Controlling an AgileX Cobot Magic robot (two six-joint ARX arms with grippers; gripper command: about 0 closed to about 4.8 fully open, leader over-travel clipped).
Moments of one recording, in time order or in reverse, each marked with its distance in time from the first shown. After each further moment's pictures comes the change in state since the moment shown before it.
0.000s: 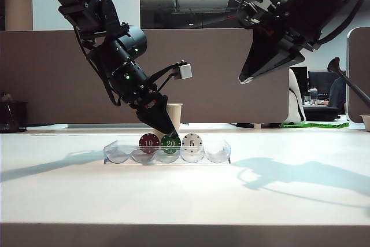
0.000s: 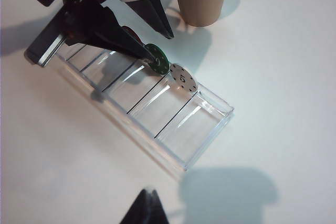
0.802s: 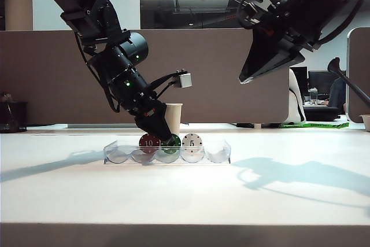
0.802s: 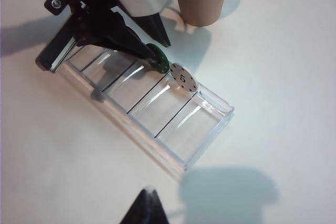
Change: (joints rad) left arm 0.000 0.025 0.002 0.002 -0.037 0.000; right arm 0.000 0.000 0.000 0.000 0.000 0.000
